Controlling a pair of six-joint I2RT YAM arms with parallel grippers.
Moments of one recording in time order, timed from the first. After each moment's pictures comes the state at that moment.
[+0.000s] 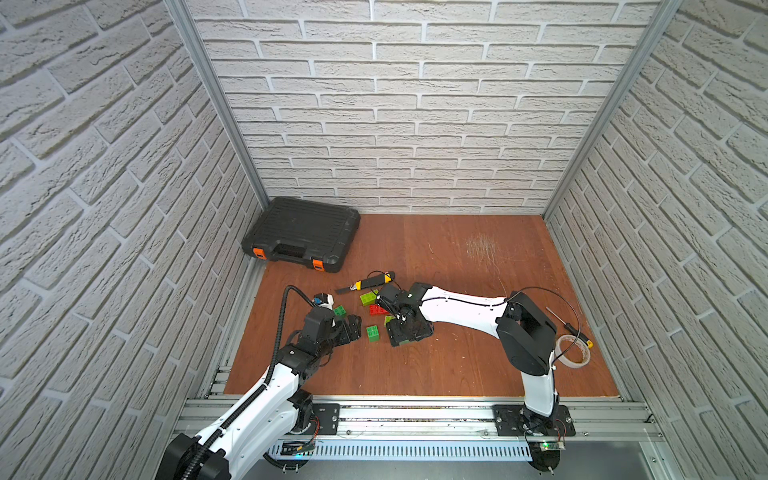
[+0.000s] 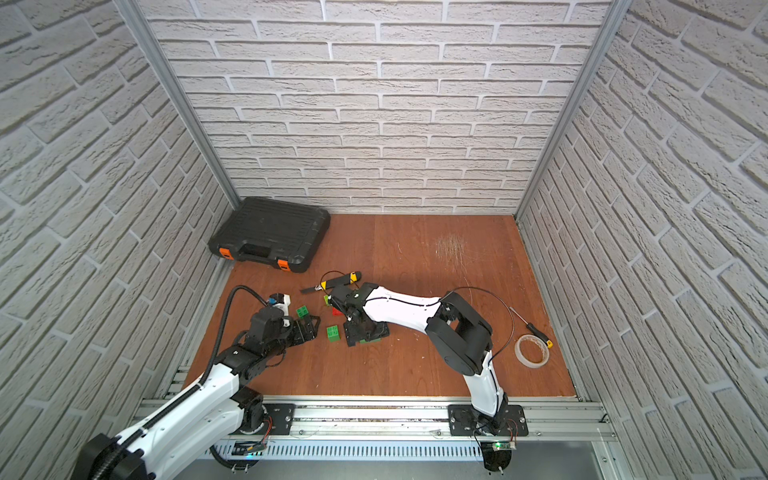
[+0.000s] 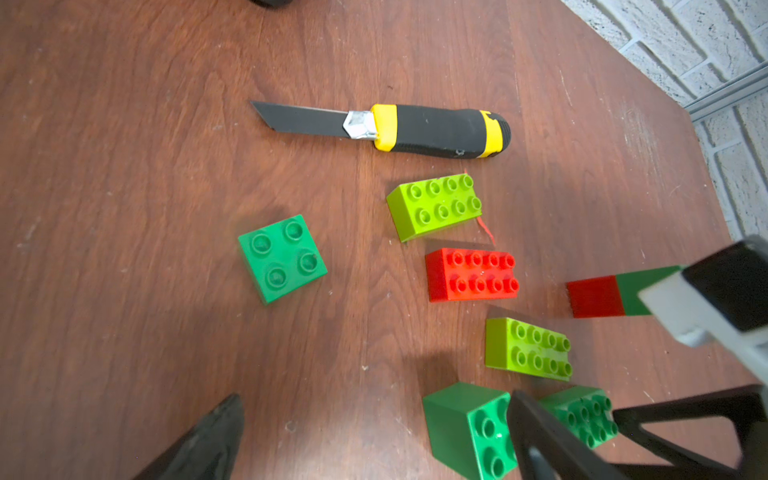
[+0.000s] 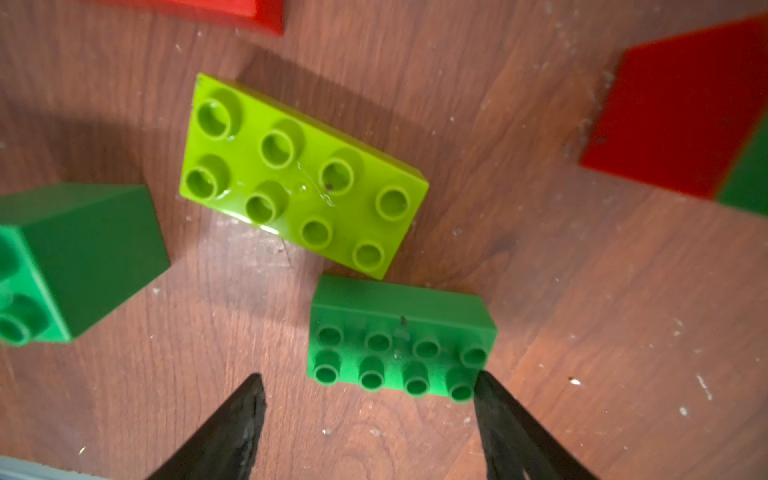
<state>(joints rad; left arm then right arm) -0.41 0.78 0.27 -0.20 0.01 -0.61 0.94 2.01 1.48 -0.99 0.05 0.72</state>
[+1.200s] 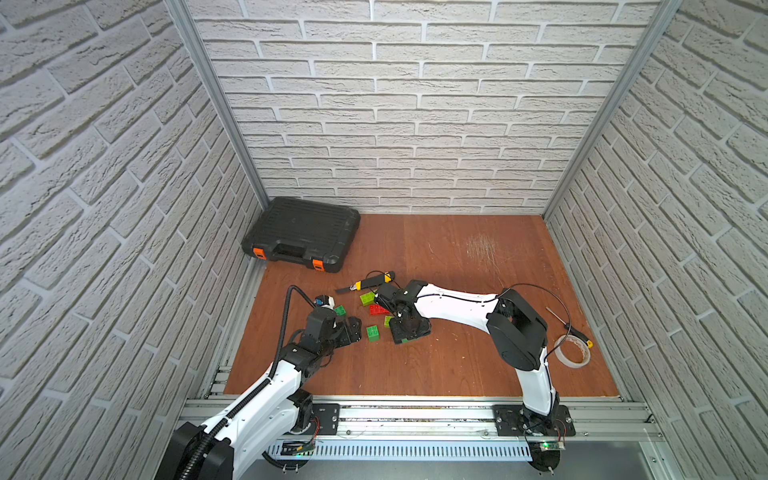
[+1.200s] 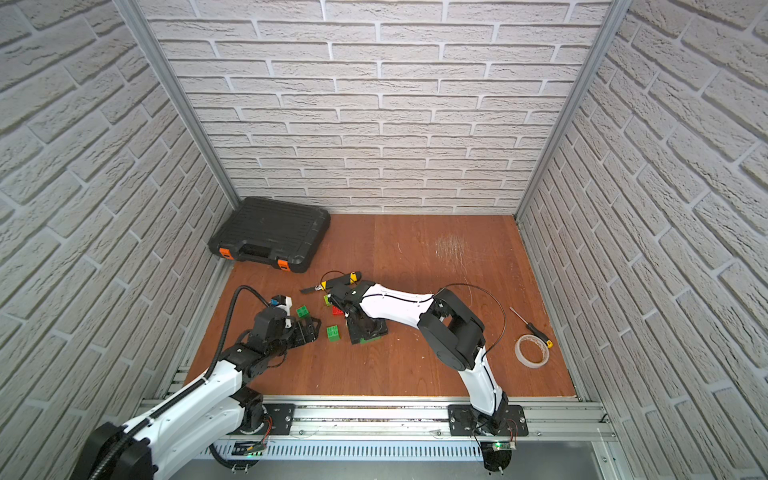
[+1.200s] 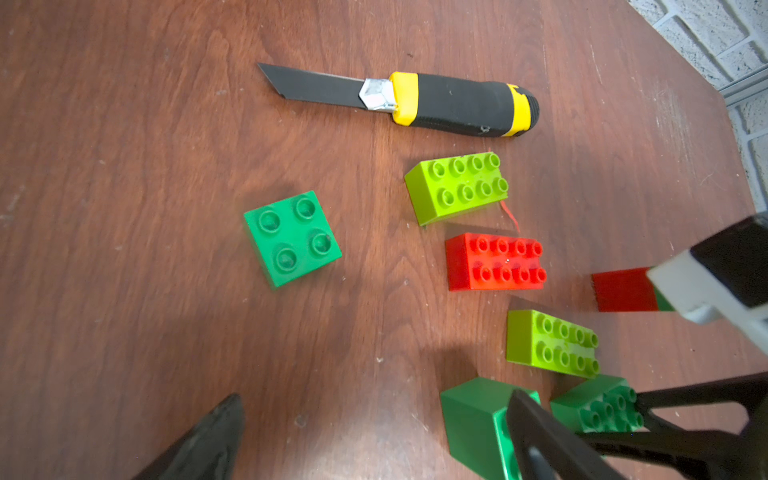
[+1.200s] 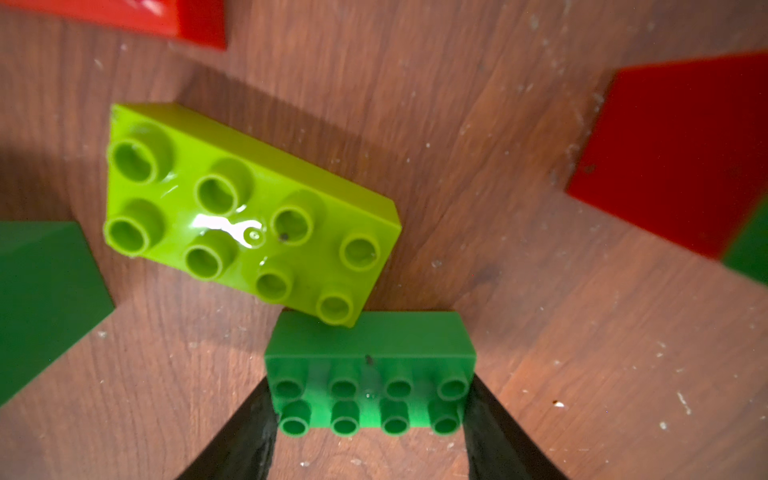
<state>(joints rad) -0.41 0.84 0.26 -0.19 0.02 -0.62 0.91 2.06 1.52 -1.04 0.07 0.69</state>
